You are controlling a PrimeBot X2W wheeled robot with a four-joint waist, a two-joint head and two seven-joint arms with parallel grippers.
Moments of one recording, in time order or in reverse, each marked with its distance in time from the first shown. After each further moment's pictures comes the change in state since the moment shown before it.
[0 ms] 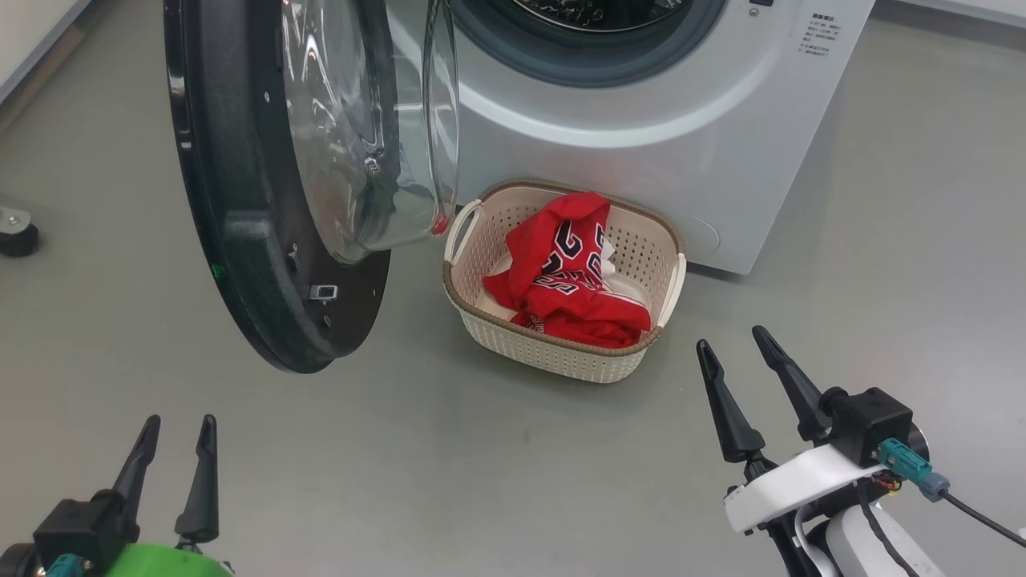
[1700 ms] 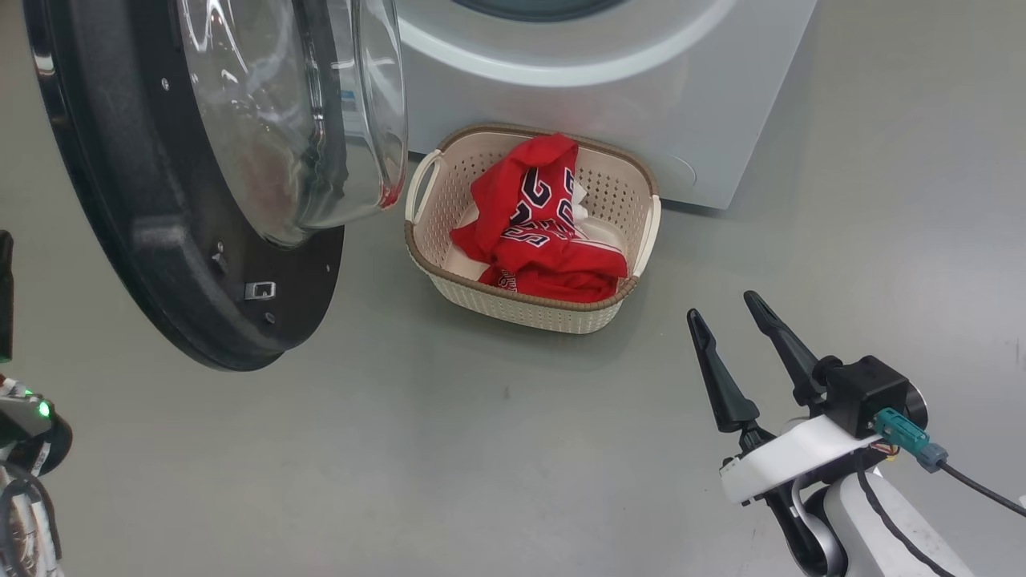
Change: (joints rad) left arm -0.437 -0.070 0.444 -0.026 -1.271 0.264 0.686; right arm -0.070 -0.032 0.044 -0.007 -0.001 0.000 0.000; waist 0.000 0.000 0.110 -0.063
